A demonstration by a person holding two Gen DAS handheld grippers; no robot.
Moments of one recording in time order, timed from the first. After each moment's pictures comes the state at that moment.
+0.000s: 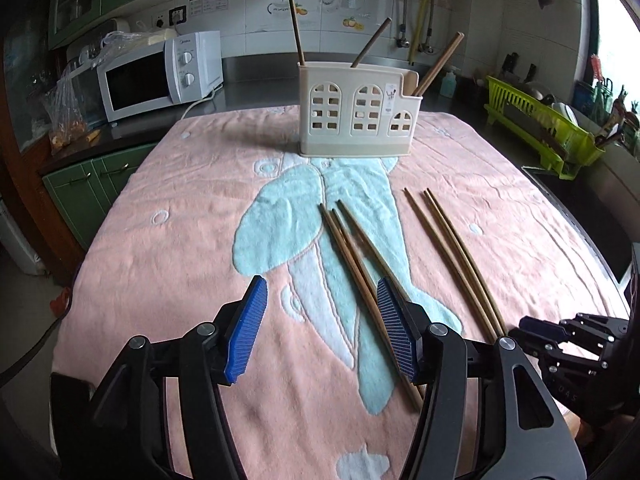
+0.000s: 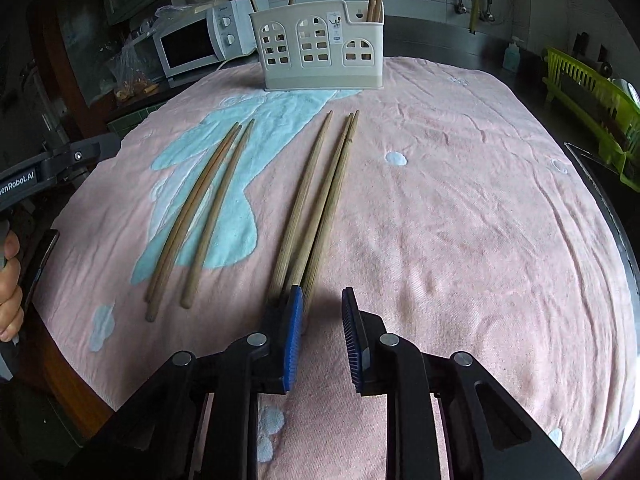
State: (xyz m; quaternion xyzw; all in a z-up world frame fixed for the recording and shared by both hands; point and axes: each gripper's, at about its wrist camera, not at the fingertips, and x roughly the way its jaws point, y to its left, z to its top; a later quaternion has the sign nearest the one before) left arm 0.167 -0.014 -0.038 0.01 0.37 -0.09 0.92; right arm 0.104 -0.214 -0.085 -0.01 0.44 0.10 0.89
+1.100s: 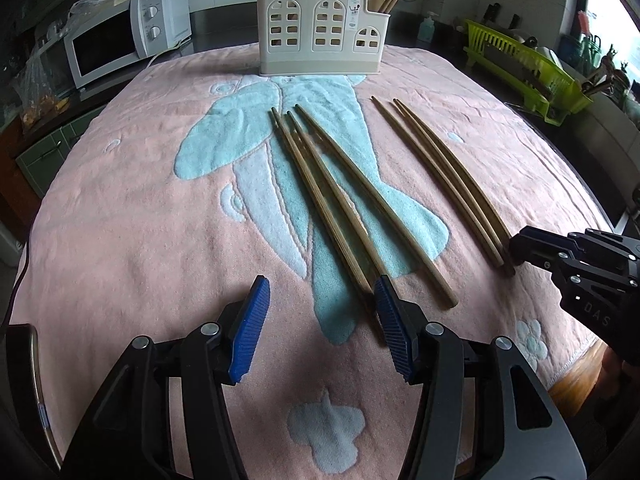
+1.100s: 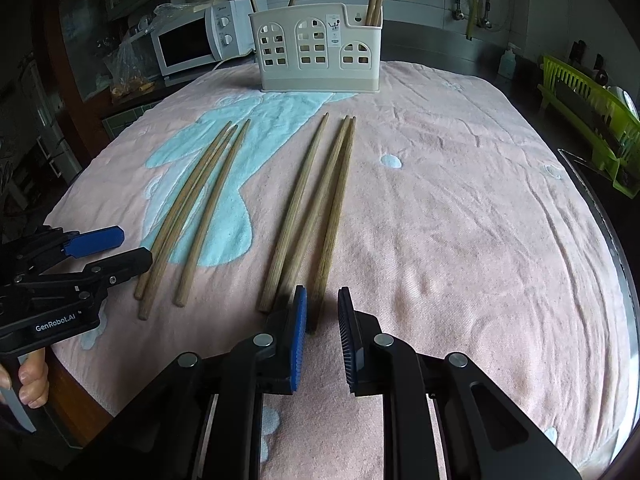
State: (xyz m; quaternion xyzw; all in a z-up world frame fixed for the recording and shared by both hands) left arm 0.148 -0.039 -0.097 0.03 0.44 -0.13 0.89; right arm 0.103 -0.213 -0.087 -0.02 0.44 0.09 0.90
